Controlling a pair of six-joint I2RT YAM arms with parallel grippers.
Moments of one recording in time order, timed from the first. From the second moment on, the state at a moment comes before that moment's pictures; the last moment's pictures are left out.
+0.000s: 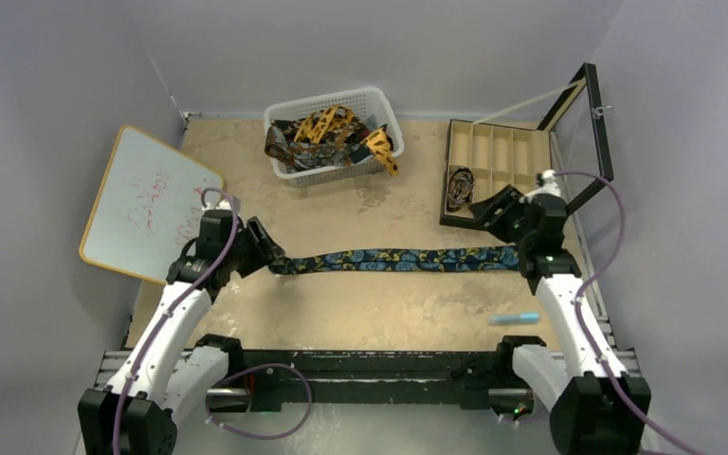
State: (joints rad) left arm -0.16 0.86 0.64 -0.57 0.14 -0.65; right arm -0.09 0.93 0.63 -0.18 -0.22 0.70
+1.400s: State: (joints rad) left arm -0.16 0.79 0.65 -0.62 0.11 -0.69; right arm -0.15 1.34 0.60 -0.29 0.13 0.84
